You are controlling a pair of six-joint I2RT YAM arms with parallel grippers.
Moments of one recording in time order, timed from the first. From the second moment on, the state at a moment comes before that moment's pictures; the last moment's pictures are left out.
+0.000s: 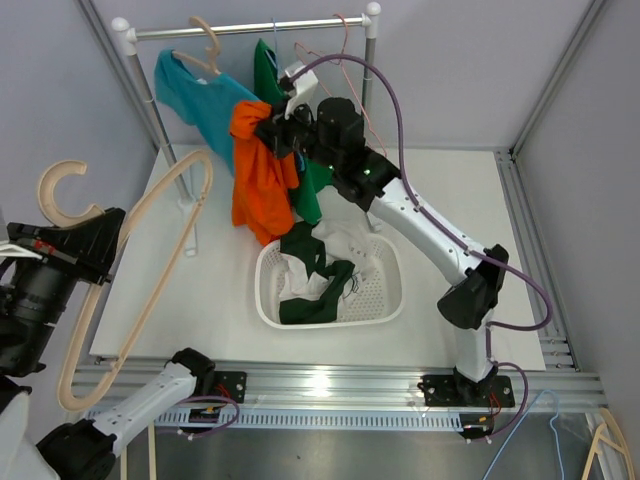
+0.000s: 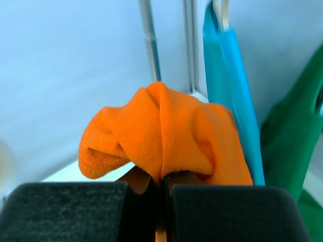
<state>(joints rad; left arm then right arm) -0.48 0.75 1.94 -1.02 -0.21 -0.25 0.83 1.94 2.10 -0.10 -0.12 0.14</state>
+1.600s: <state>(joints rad) -0.02 1.42 1.99 -0.43 -0.16 -0.14 0.86 1.80 1.24 -0.25 -0.03 0.42</state>
